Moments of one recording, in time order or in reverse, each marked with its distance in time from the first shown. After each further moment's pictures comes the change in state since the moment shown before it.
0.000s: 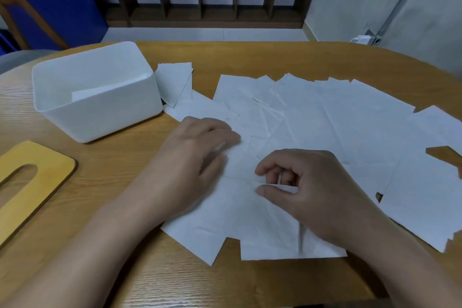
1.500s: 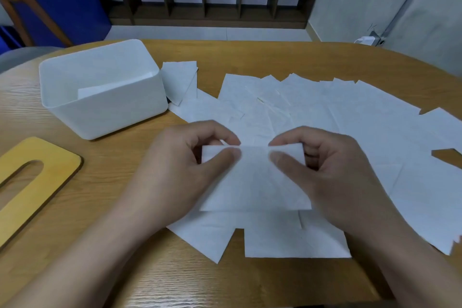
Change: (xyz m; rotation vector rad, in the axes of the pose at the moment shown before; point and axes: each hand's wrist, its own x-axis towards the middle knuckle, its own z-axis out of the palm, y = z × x) left_hand -0.014 0.026 -0.019 -0.534 0.127 -0.283; right_hand 0.005 -0.007 -0.004 0.337 0.171 0.011
